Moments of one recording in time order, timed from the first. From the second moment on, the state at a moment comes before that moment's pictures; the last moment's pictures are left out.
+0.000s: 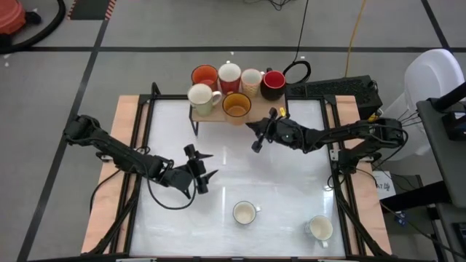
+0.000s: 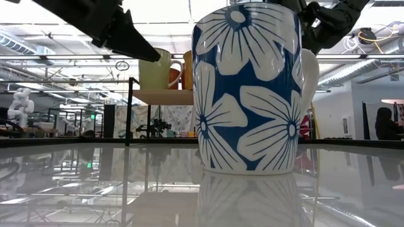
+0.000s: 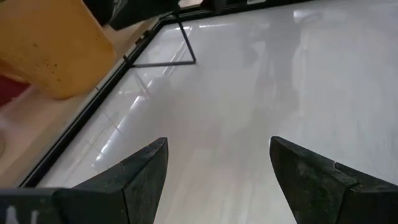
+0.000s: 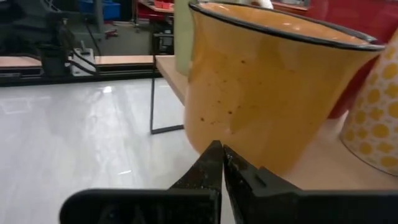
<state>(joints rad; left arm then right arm) -0.40 1.35 0.72 0.02 -0.76 -0.14 -0.18 1.46 0.64 0.60 0.31 -0.07</state>
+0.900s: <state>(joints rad) -0.37 1.35 0.72 0.01 -0.75 -0.11 -0.28 1.59 0.64 0.78 0.31 -0.10</state>
